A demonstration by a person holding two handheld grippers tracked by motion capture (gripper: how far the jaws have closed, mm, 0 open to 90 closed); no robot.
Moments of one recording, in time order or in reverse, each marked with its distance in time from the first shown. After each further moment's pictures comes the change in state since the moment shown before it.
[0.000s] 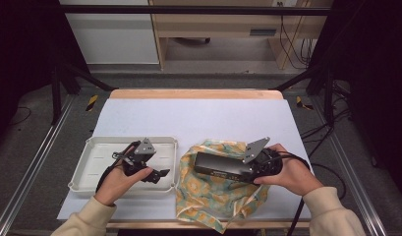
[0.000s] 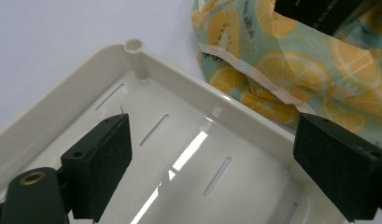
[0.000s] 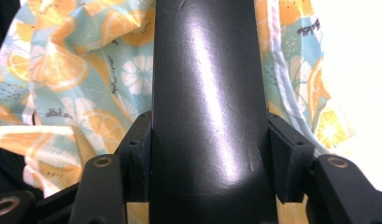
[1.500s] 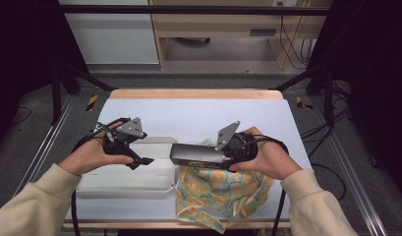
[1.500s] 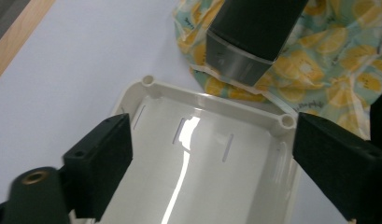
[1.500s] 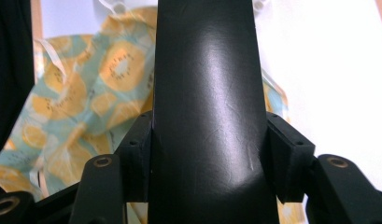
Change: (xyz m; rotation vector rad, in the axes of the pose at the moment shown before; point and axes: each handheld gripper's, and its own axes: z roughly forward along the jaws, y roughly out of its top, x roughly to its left) left arm 0.030 0.058 -0.072 0.116 -0.137 0.289; right arm -0.001 0.088 -0.006 0.019 -0.006 -0.110
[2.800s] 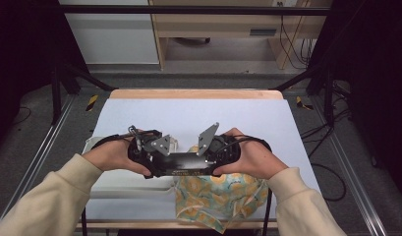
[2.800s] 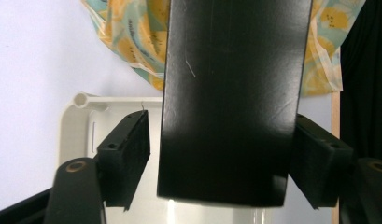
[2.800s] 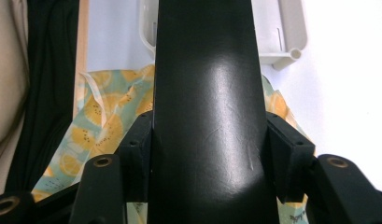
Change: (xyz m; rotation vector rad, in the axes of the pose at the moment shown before) left arm -0.028 0.041 0.041 0.251 -0.139 0.285; right arm 0.015 0.042 0.009 -0.016 0.091 -0.082
